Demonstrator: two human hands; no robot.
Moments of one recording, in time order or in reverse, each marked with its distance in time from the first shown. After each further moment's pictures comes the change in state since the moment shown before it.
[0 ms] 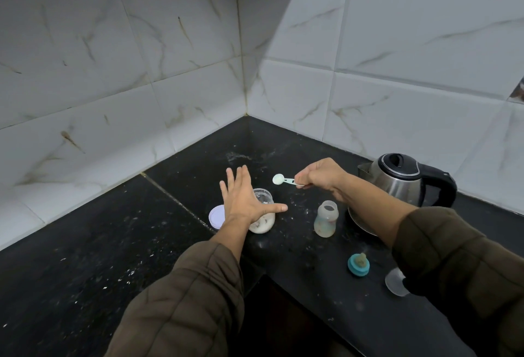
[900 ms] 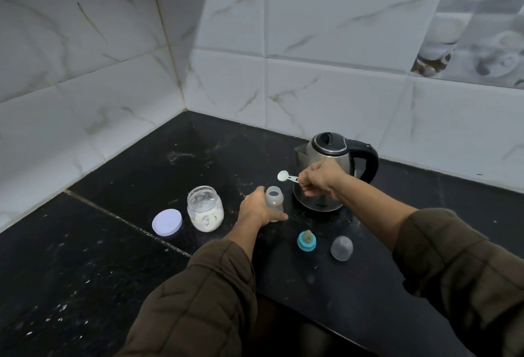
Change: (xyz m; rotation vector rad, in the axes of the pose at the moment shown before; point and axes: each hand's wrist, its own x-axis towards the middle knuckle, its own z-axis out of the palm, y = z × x) left_hand -0.020 0.101 0.099 -0.090 -0.407 0.011; right_hand -0.031 0.084 -0.083 0.082 0.252 0.189
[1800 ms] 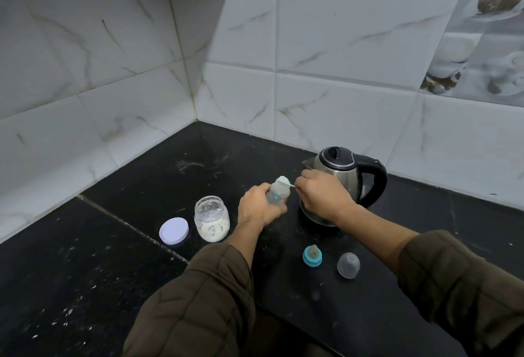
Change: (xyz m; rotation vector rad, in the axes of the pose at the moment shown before) left_hand -0.004 0.016 -0.028 -0.008 0.201 0.137; right_hand -0.007 0.007 0.008 -1.055 0.233 -1.027
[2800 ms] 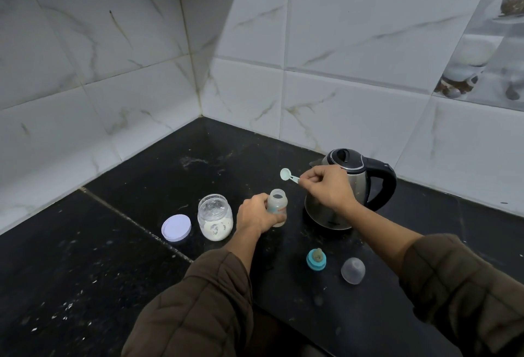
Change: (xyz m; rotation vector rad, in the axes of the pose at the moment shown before) left_hand 0.008 -0.031 0.013 -0.049 -0.065 -0.139; right_hand 0.018 0.004 0.004 0.770 0.065 0.591
